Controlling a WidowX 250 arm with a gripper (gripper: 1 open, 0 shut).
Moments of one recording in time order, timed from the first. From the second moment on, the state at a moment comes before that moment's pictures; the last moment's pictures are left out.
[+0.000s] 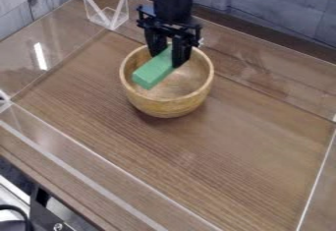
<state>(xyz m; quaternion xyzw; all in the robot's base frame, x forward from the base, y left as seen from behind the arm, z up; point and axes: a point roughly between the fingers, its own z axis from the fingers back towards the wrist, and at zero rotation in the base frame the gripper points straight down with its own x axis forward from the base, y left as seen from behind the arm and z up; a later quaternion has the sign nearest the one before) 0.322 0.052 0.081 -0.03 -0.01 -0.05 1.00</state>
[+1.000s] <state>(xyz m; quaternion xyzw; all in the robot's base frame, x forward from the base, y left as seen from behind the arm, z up) 0.331 0.045 0.064 -0.03 -0.02 0.02 1.00</state>
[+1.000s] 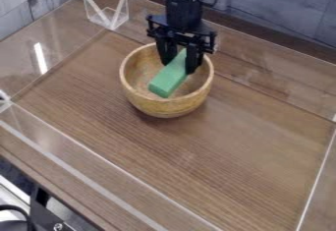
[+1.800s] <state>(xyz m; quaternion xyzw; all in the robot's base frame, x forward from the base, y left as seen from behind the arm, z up) 0.311 0.045 0.058 -0.02 -0.01 0.04 1.00</state>
